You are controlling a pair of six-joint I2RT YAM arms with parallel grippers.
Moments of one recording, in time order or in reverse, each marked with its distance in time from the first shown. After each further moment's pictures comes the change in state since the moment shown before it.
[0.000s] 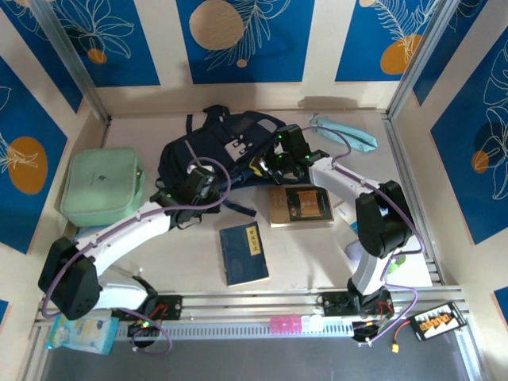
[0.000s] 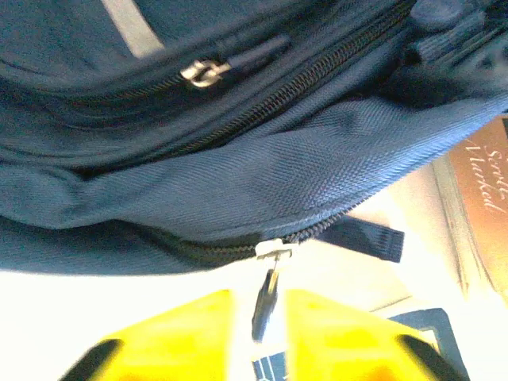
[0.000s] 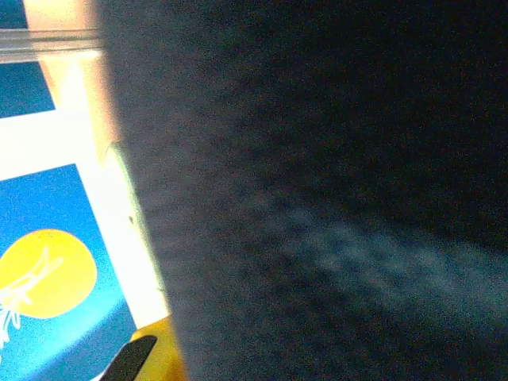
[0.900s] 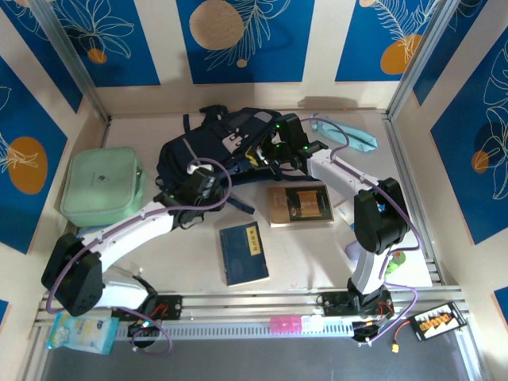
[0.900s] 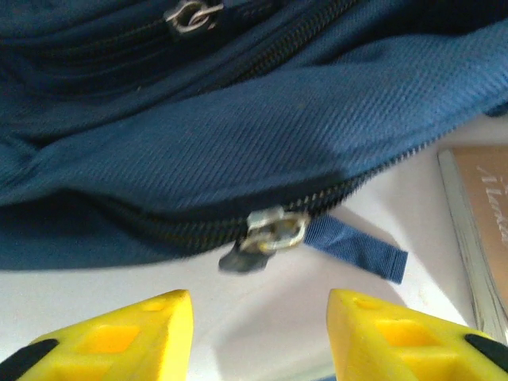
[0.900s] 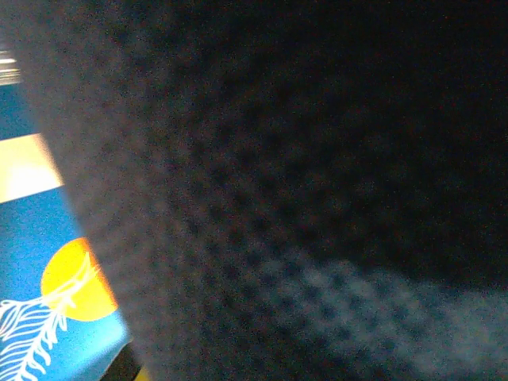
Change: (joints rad) left arm 0.002 0.048 -0.011 0.089 -0.072 -0.037; right arm 0.008 0.033 0.135 -0.036 -0.026 0.074
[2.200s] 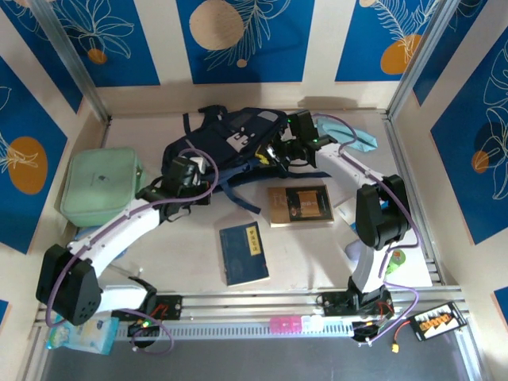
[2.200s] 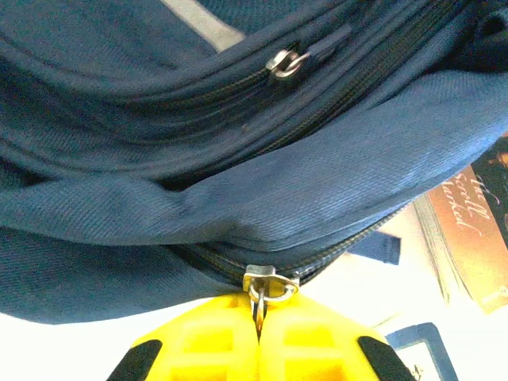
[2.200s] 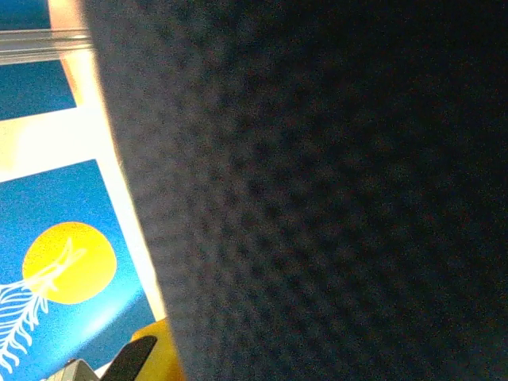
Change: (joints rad) left arm 0.171 -0.072 -0.003 -0.009 0.267 0.186; right arm -0.115 0.035 0.031 -0.109 -0.101 -0.179
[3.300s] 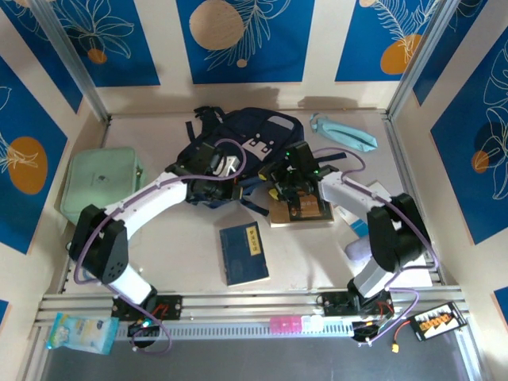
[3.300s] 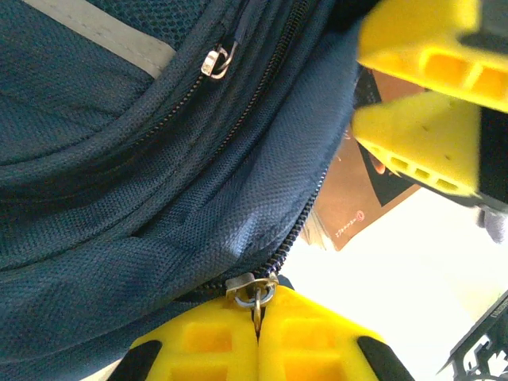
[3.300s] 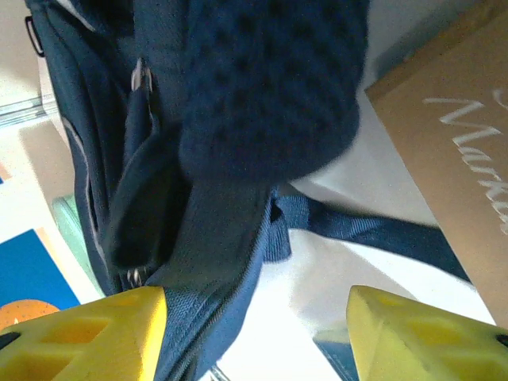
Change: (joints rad) left arm -0.090 0.321 0.298 -0.153 0.335 -0.011; right arm 0.109 -0.186 -0.368 0.114 0.238 0.270
